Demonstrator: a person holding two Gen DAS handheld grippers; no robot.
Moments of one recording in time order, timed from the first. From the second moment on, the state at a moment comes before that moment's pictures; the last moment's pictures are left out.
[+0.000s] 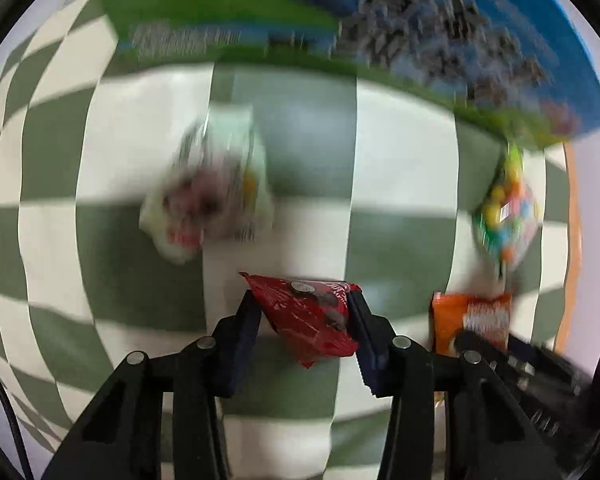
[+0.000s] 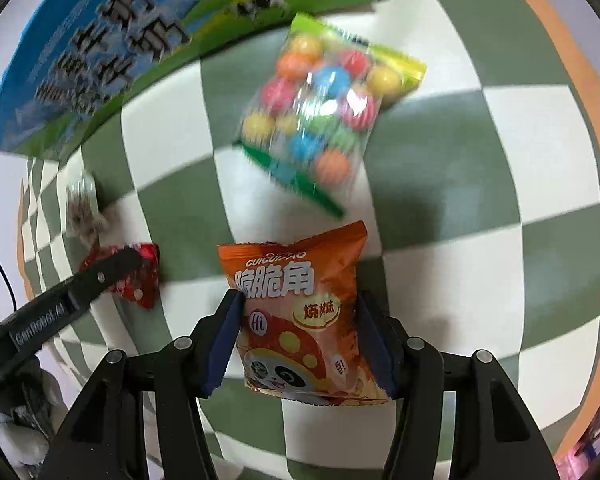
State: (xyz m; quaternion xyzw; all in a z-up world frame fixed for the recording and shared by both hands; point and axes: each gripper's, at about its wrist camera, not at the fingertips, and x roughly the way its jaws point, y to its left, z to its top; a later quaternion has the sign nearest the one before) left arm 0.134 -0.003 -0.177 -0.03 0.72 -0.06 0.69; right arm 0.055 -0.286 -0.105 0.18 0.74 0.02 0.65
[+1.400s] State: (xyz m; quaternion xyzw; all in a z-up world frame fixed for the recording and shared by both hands) left arm 0.048 -0.010 -0.204 -0.02 0.76 -0.04 0.65; right arm 0.016 -0.208 -0.116 0.09 0.76 0.06 0.64
